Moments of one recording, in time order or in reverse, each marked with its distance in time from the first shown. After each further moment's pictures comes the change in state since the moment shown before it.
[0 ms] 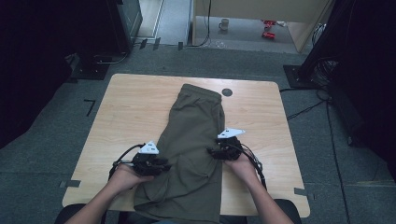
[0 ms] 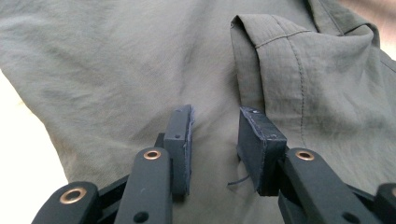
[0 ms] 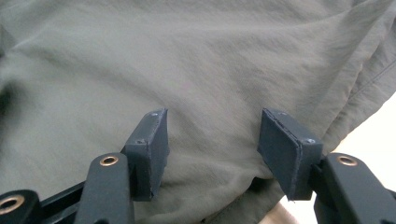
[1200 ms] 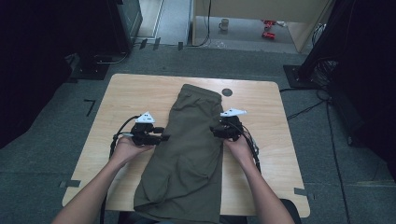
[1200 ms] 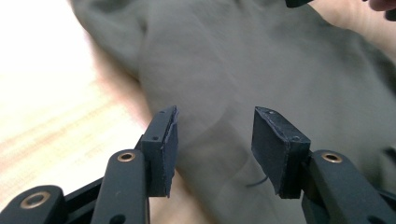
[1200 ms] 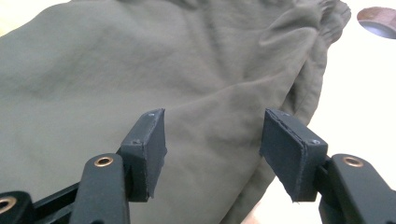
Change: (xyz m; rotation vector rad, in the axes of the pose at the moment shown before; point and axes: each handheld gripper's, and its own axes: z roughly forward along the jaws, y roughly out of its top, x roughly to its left) left arm 0.082 0.057 0.005 -0.124 0.084 0.012; right arm -0.043 0.048 0.014 -0.047 -0.155 0.114
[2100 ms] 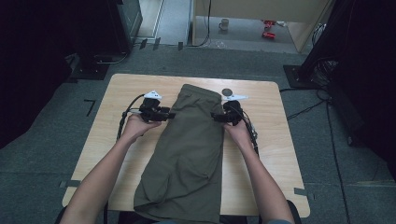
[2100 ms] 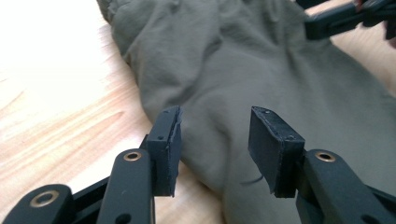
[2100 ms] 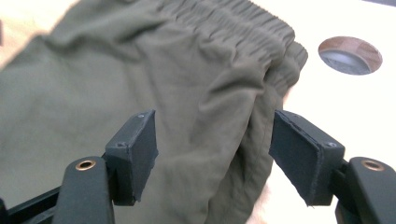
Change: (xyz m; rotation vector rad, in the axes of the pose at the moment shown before) left arm 0.052 0.057 0.037 -0.023 0.018 -0.069; right arm -0.036 0.035 0.027 -0.032 -0.014 0.088
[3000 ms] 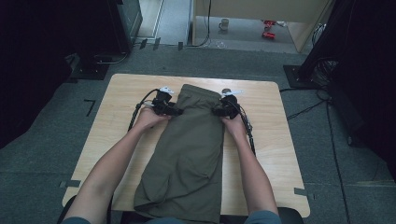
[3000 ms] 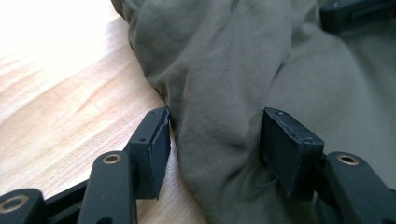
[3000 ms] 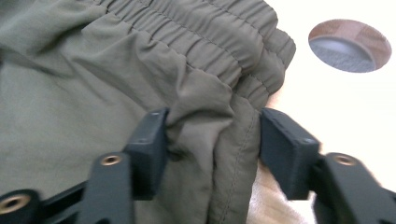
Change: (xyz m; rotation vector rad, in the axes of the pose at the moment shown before) left arm 0.020 0.015 0.062 0.103 0.039 0.032; right arm -0.020 0.007 0.044 0.075 -0.064 0.012
